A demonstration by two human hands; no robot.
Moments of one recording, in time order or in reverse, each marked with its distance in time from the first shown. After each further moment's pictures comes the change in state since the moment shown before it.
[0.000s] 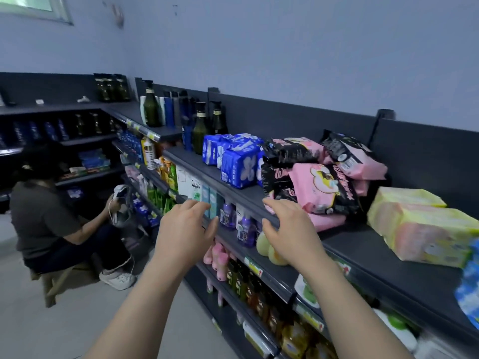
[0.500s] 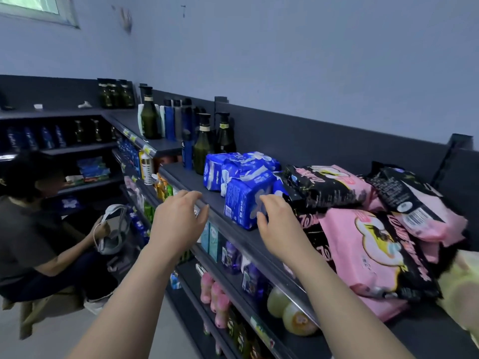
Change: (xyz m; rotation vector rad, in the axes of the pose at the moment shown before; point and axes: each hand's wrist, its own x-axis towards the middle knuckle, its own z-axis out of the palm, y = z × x) left_hand 0.189 -0.059 0.084 -0.005 -0.001 -0.124; right_hand 0.198 0.050 0.089 0.058 -0.091 -0.033
